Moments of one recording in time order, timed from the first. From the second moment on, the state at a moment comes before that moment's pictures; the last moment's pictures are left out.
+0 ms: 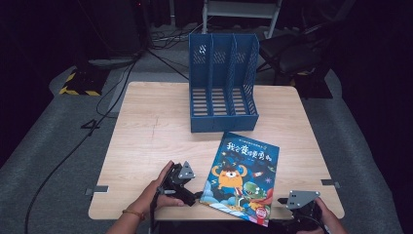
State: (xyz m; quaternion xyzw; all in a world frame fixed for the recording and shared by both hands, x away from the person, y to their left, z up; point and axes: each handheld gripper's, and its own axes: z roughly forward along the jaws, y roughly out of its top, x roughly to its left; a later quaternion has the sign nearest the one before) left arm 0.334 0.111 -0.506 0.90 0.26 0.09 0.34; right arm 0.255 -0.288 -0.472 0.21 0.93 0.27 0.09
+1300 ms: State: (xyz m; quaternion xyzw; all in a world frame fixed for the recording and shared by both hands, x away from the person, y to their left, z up) left arm 0.333 0.110 -0.506 0.90 0.25 0.09 0.35; right arm 0.263 -0.285 -0.476 0.22 0.91 0.35 0.05
